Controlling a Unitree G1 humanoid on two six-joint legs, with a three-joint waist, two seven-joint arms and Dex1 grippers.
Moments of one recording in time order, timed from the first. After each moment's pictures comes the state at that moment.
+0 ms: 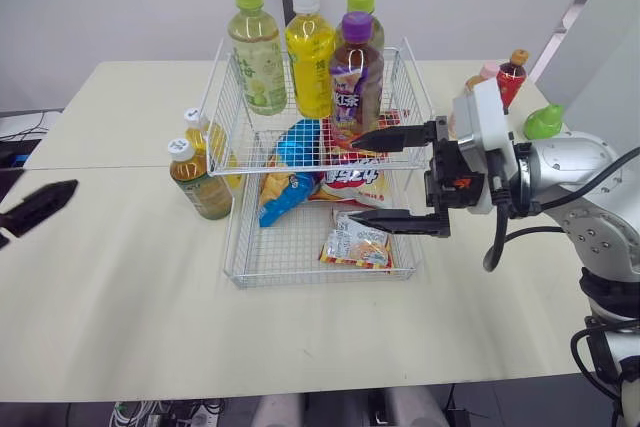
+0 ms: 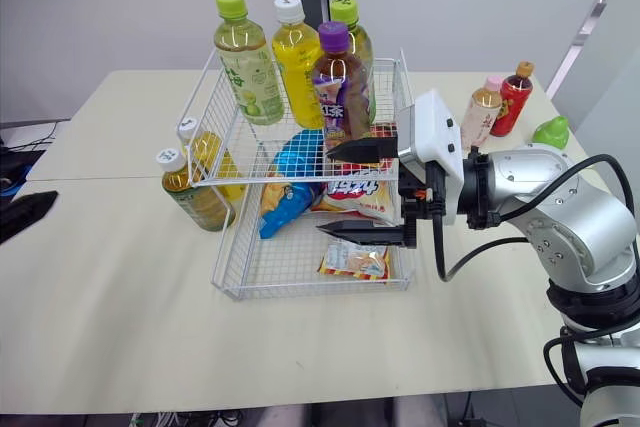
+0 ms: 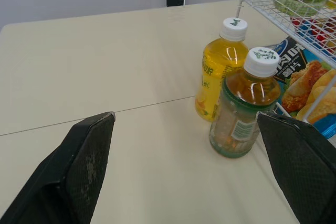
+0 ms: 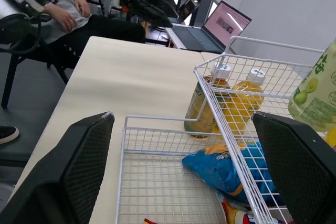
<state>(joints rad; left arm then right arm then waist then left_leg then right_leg) -0.02 0.88 0.96 -0.26 -0.57 0.92 -0.93 -0.76 -0.71 0.07 -0.50 0.75 0.70 0.94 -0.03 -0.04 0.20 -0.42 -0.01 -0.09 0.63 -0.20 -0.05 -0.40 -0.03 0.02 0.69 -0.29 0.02</state>
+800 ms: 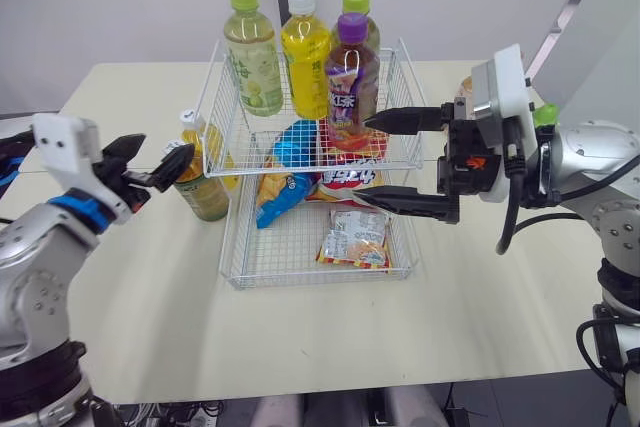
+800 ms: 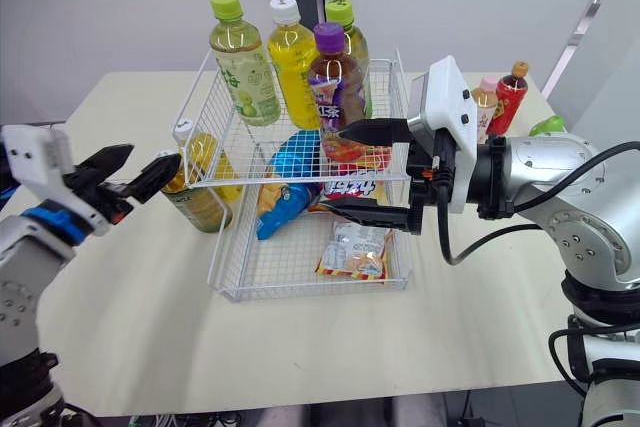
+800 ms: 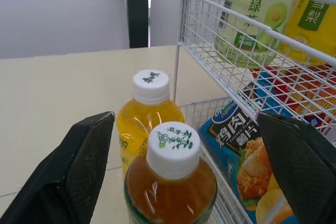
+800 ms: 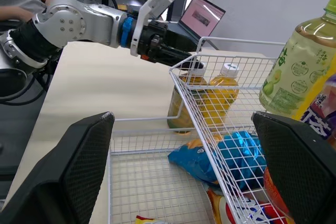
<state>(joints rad) -0.32 0.62 0.51 -0.34 -0.57 0.80 -0.43 -0.81 -0.73 0.00 -0.54 0.86 0.86 0.81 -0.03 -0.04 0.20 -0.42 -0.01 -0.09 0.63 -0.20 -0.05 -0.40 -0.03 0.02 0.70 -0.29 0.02</state>
